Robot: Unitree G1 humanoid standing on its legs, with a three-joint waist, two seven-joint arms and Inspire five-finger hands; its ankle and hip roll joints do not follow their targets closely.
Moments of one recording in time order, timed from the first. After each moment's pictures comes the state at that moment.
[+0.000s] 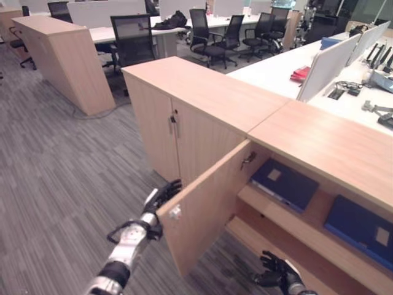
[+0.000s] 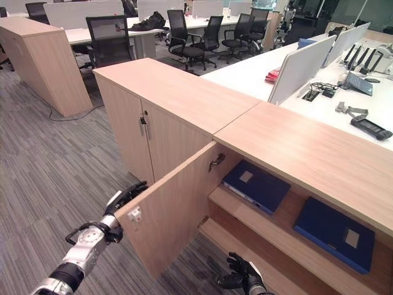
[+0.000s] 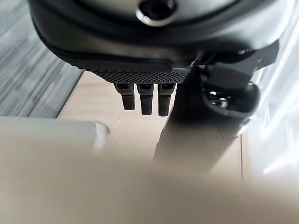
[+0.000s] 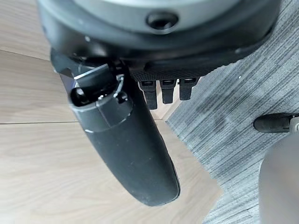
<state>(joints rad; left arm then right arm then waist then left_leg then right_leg) -0.18 0.40 -0.32 0.61 -0.46 -0.15 -0.15 0.22 -0.31 0.22 0.67 0.31 -0.09 0.08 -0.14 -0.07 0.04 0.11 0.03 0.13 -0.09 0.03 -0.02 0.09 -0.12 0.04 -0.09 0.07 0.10</state>
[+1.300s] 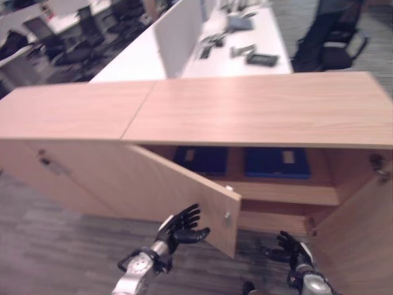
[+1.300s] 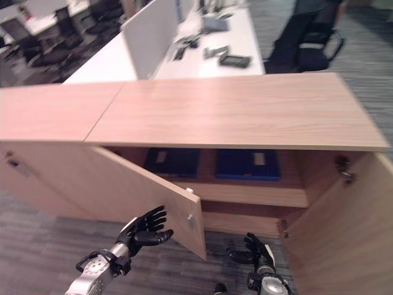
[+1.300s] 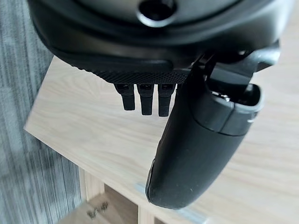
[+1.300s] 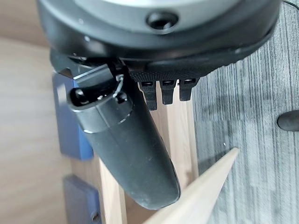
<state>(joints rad) 0.03 0.34 -0.31 0.45 -0.51 -0.07 -0.17 0.10 -0.33 0.15 0.71 0.39 -0.10 -0.07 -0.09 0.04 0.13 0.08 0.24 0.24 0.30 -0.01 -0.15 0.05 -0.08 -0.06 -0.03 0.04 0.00</state>
